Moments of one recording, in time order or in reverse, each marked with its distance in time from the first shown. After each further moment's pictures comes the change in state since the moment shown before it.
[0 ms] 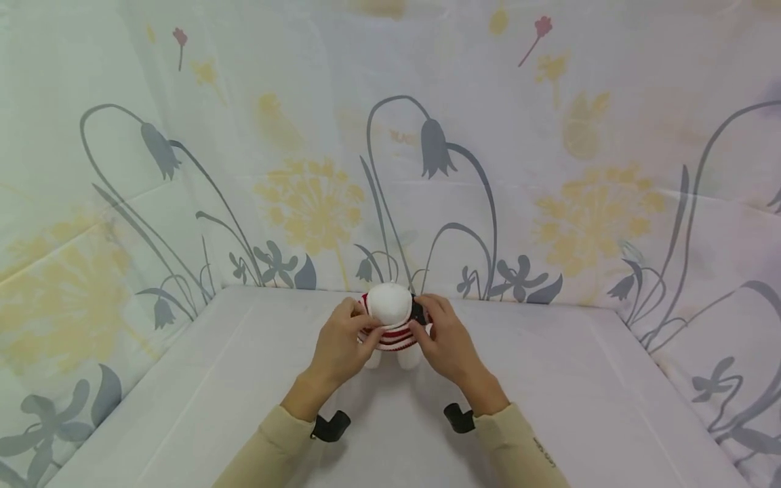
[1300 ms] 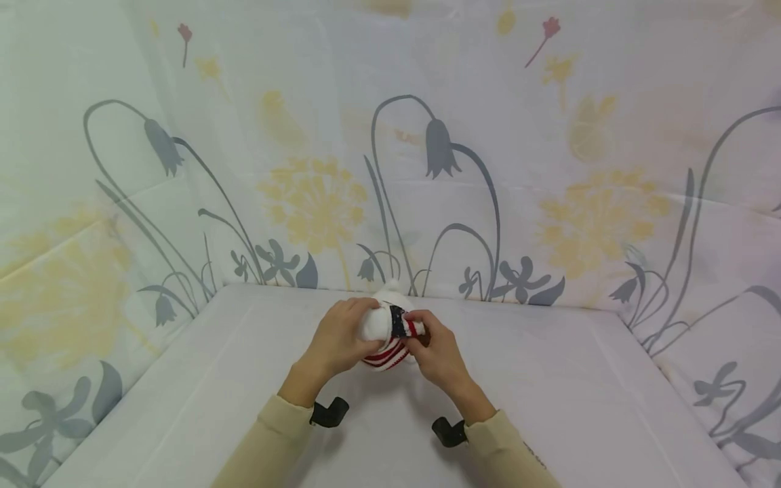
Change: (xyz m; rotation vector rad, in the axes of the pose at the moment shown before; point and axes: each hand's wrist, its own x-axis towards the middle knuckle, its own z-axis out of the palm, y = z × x) left_hand 0.007 -0.016 -0.010 0.046 -0.275 -0.085; right_hand 0.003 -0.054 0.001 0.363 -0.093 0.462
